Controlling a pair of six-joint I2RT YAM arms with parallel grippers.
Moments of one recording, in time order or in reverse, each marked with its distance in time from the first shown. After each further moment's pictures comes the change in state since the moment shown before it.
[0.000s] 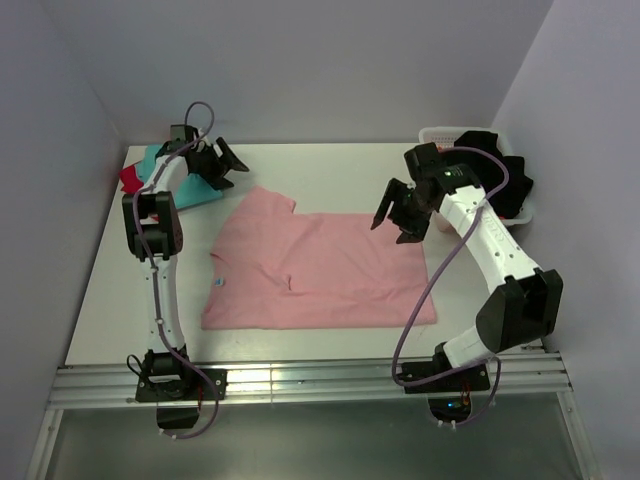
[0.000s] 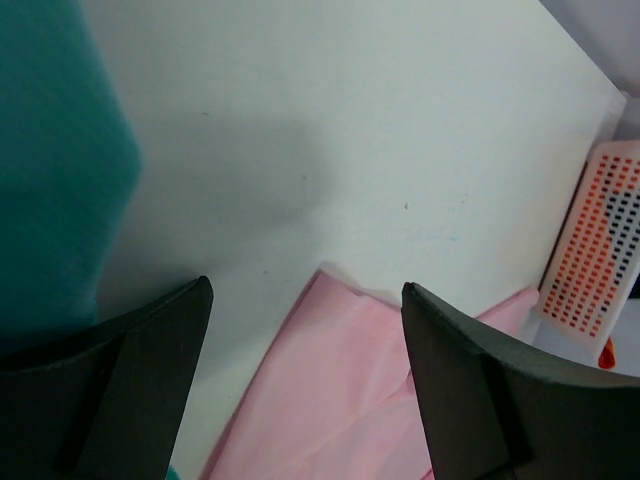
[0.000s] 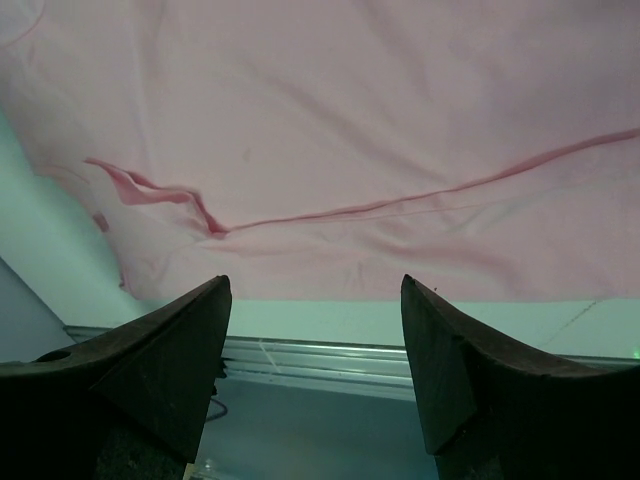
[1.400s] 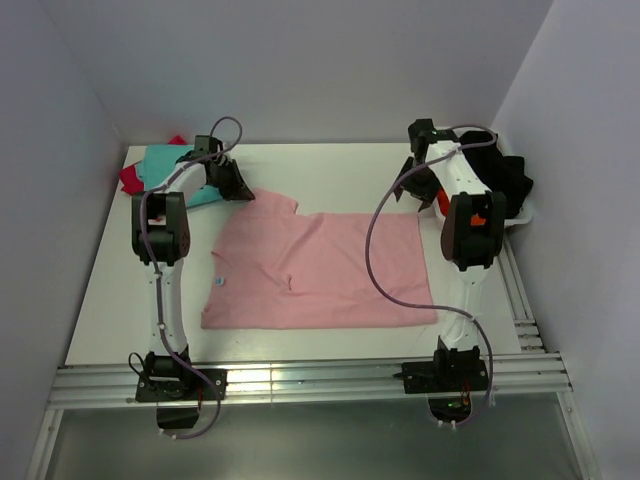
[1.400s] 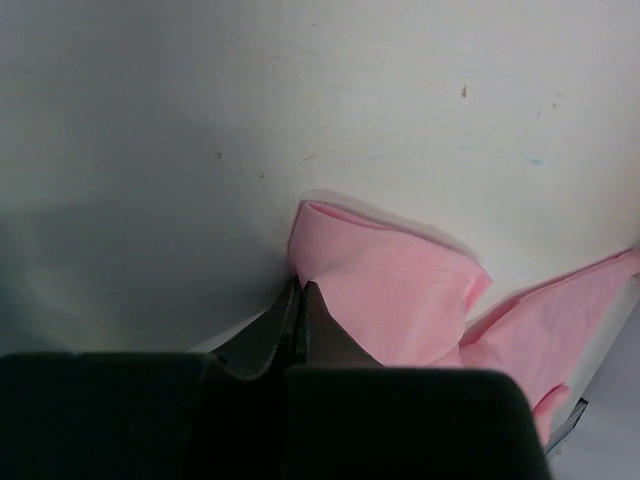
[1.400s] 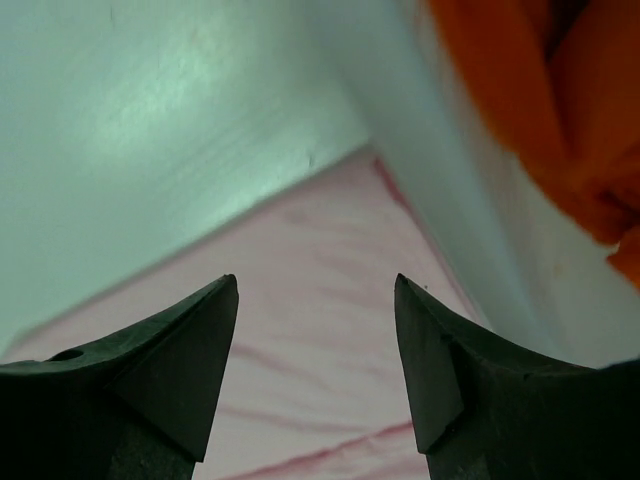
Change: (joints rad) left arm -0.108 -0.137 -0.267 0.016 -0.121 0.098; right arm -0.185 0.672 0.494 -0.006 0.269 -0.076
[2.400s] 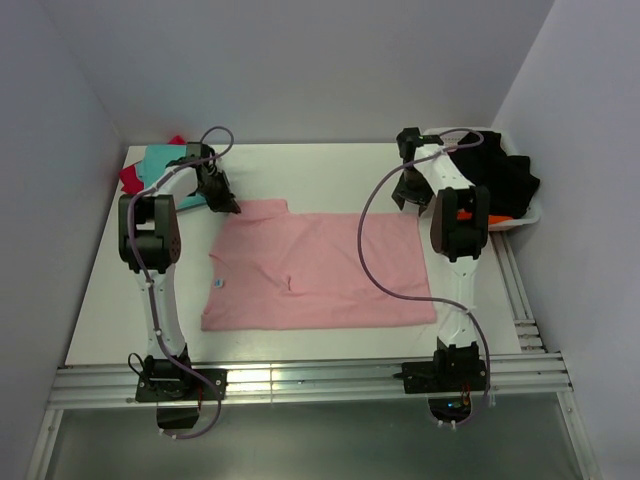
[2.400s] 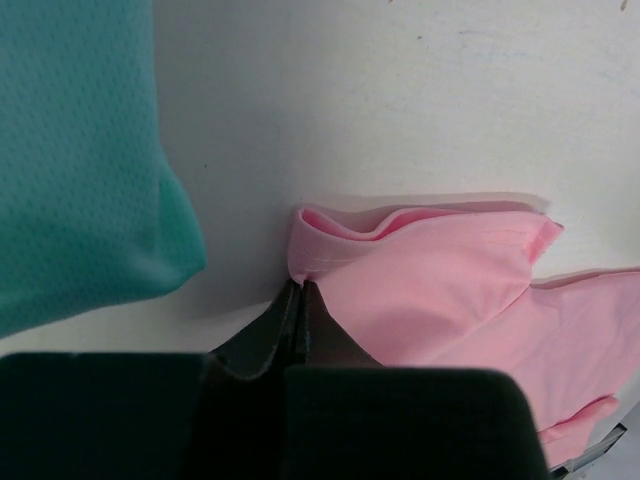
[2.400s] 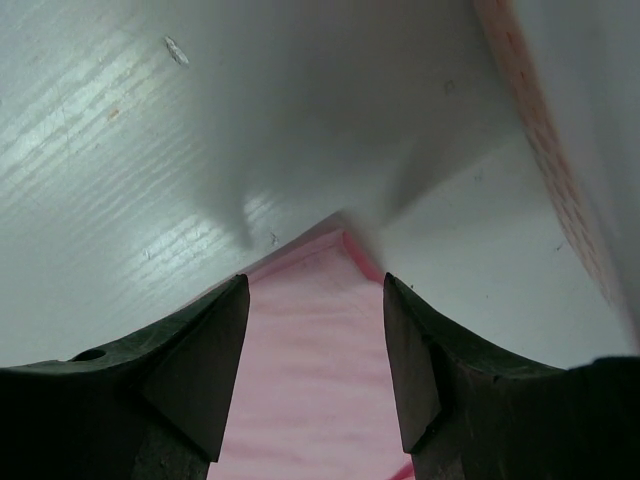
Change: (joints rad) left arm 0.024 -0.151 -0.183 -0.083 -0.141 0.024; right arm 0.010 0.206 0.136 -0.029 0.174 -0.008
